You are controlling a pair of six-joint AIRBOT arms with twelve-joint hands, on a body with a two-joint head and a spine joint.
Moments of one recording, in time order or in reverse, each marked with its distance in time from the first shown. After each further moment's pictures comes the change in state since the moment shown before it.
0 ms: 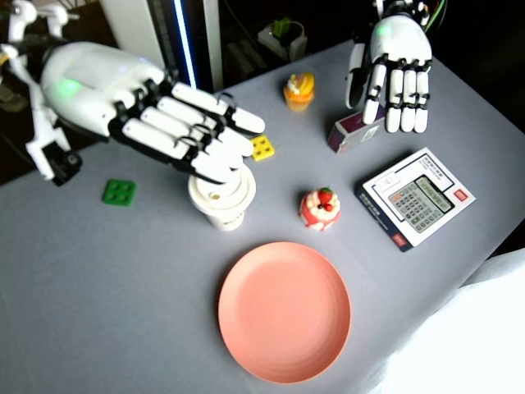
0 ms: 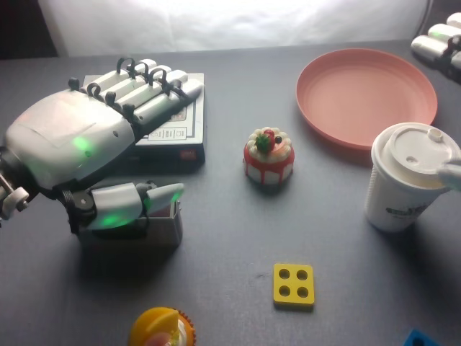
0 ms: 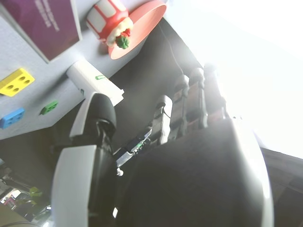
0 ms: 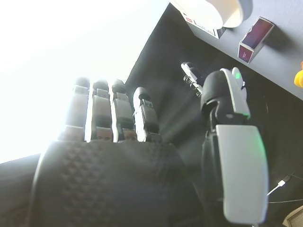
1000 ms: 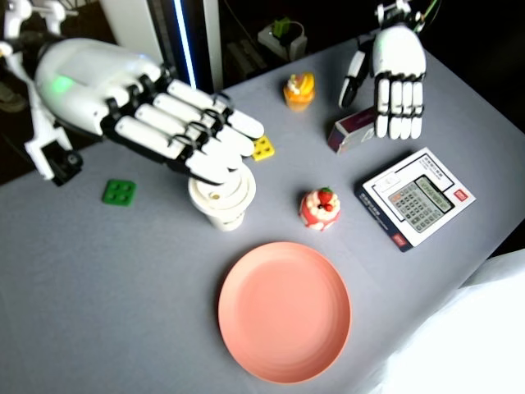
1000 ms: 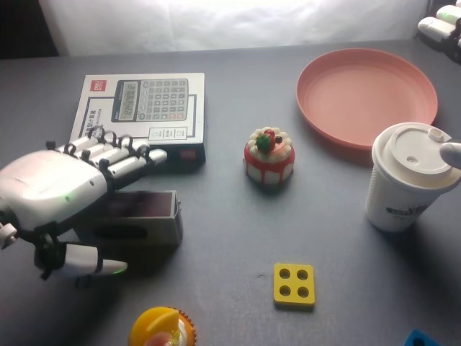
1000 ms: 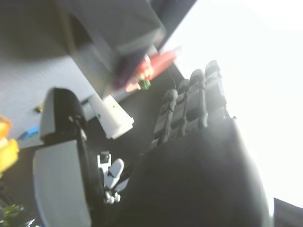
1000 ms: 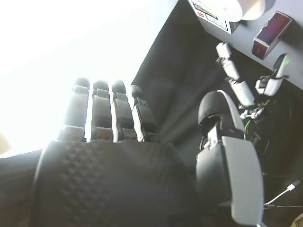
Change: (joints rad) left arm 0.138 -0.020 0.024 -0.146 0.121 0.000; right arm 0.008 -0.002 -0.003 0.039 0.023 -0.002
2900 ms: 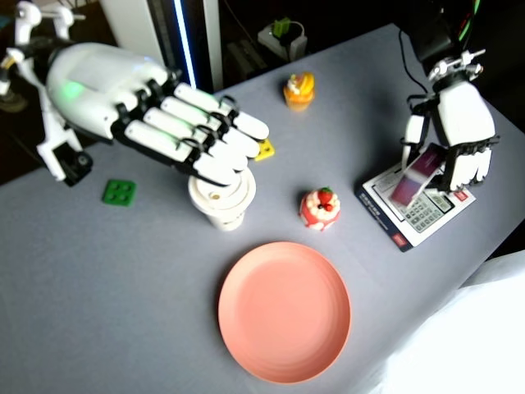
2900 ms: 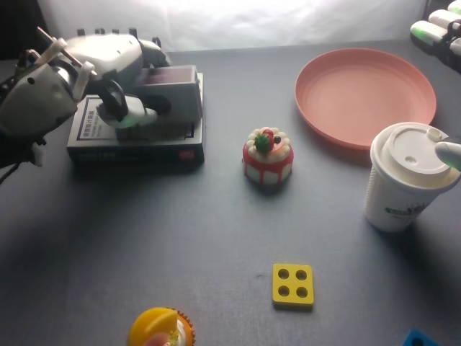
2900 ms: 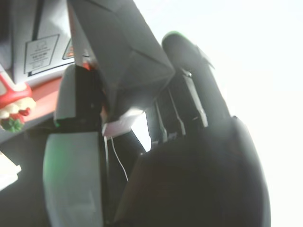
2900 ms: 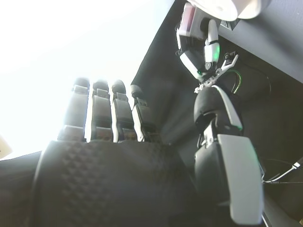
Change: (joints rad) left arm -0.451 -0.310 0.445 -0.590 0.360 0.417; right arm -0.002 -0.028 0.005 0.015 0.012 0.000
